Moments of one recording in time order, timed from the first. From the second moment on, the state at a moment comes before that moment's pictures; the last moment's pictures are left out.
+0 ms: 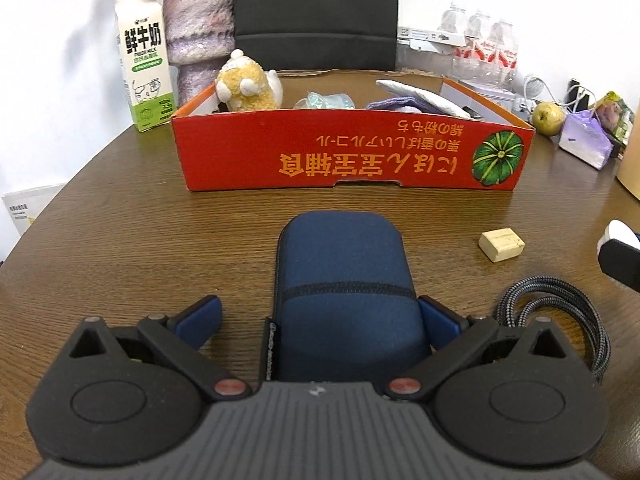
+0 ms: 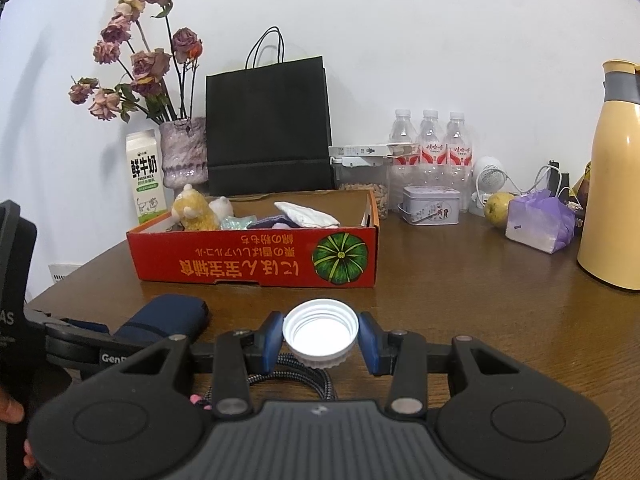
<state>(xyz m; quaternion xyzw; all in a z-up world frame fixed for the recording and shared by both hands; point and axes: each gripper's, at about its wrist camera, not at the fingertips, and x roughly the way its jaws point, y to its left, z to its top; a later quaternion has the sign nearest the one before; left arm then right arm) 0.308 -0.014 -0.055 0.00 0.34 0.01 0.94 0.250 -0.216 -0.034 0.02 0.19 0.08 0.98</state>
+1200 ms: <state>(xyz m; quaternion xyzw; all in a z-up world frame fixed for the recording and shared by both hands) 0.245 -0.016 -0.017 -0.02 0.22 -0.01 0.98 0.247 -0.214 -0.032 0.01 0.18 0.09 0.98</state>
